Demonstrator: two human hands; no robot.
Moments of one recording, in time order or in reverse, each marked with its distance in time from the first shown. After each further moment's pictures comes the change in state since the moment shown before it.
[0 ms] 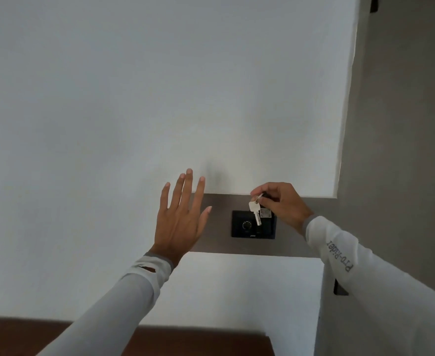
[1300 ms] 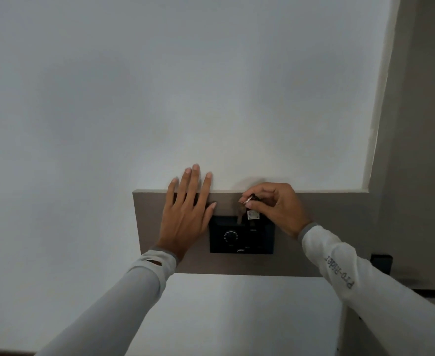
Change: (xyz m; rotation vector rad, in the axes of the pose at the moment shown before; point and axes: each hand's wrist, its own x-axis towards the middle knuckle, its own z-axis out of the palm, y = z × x) left_hand 0.076 0.070 0.206 0.010 0.054 0.091; right_hand 0.111 0.180 -0.023 0.106 -0.016 -0.205
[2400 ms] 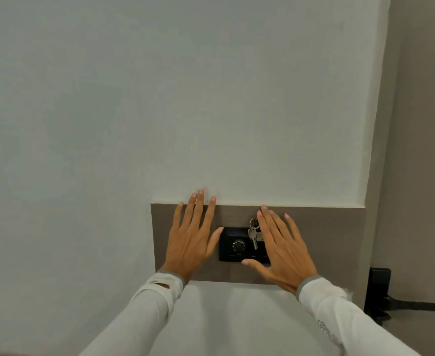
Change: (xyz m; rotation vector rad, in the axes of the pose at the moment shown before) left_hand -0.026 -0.003 -0.035 -0.054 -0.107 -0.038; right_hand -0.067 0.011 0.031 -1.239 -0.058 -0.064
